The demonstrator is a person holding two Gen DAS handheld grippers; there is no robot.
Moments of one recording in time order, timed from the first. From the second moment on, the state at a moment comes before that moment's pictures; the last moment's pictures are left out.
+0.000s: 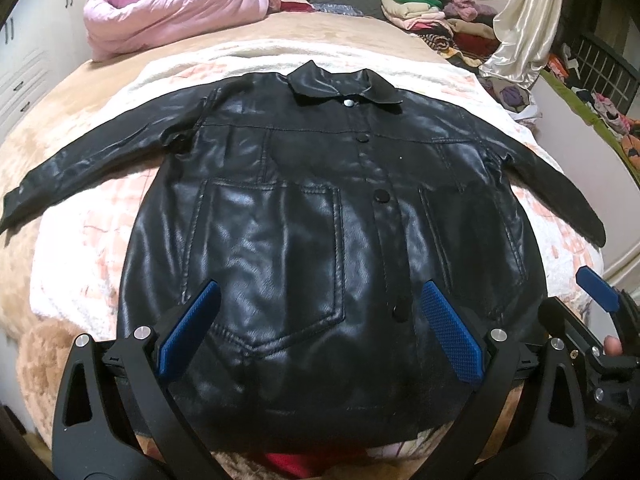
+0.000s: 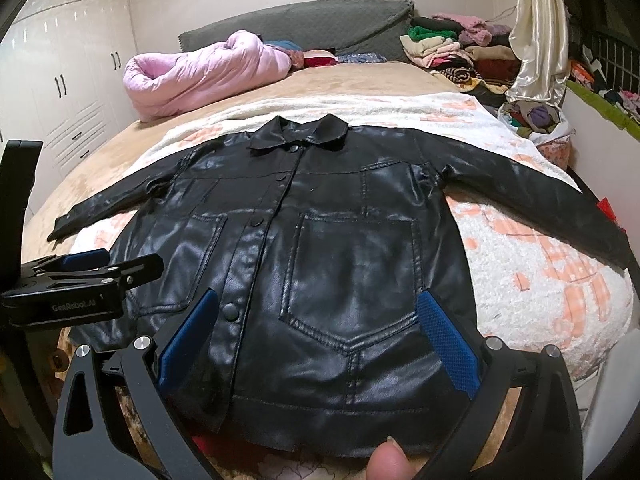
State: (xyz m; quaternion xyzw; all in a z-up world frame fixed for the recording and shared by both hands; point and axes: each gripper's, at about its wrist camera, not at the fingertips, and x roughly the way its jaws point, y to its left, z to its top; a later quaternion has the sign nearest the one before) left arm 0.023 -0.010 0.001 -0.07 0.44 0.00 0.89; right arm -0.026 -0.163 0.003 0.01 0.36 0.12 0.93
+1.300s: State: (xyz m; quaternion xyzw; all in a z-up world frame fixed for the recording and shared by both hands) left arm 0.163 -0.034 0.031 -0.08 0.45 -0.01 0.89; right arm 0.102 -0.244 0.036 0.09 0.34 0.03 0.94
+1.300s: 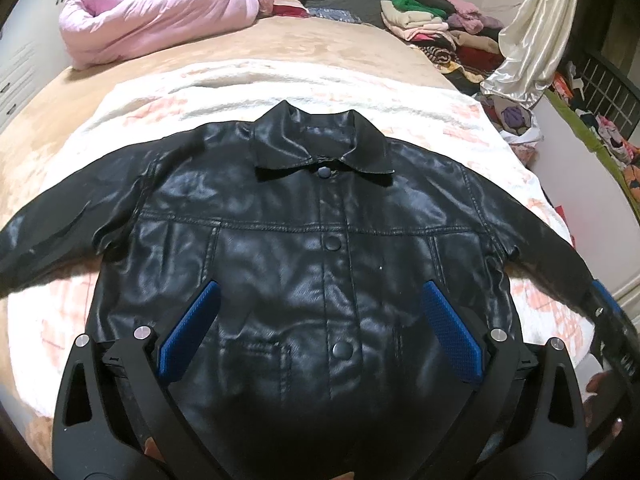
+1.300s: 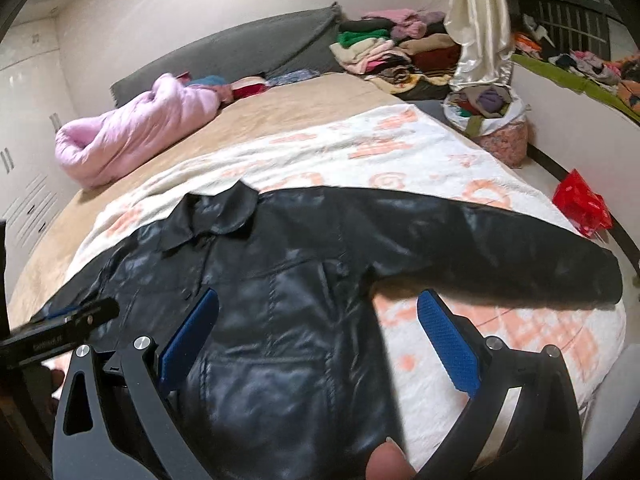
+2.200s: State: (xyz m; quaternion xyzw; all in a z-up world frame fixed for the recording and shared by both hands) left arm 0.239 -0.114 0.010 -0.05 0.47 -0.04 0.88; right arm 0.142 -0.421 -0.015 0.22 0.33 -0.20 0.90
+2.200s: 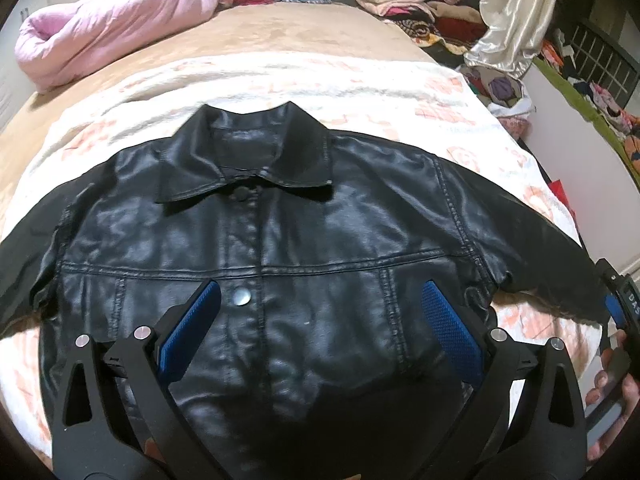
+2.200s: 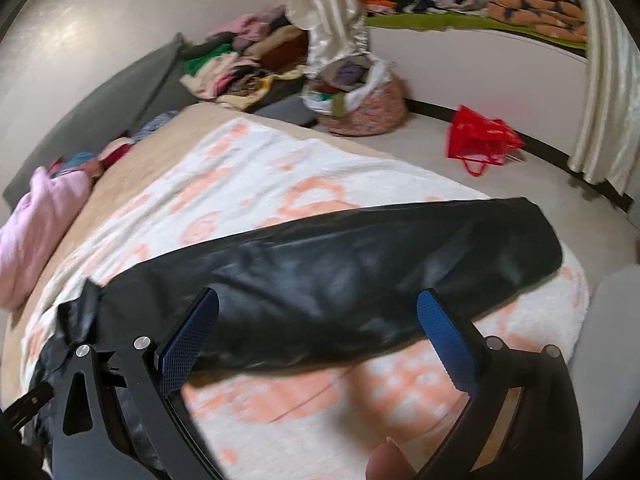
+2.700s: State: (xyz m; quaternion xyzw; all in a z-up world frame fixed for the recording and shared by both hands) left arm 0.258 -0.147 -0.008 -0.03 0.48 -0.06 0.87; right arm 0.119 -0.538 -0.089 0.41 0.33 -0.33 0.79
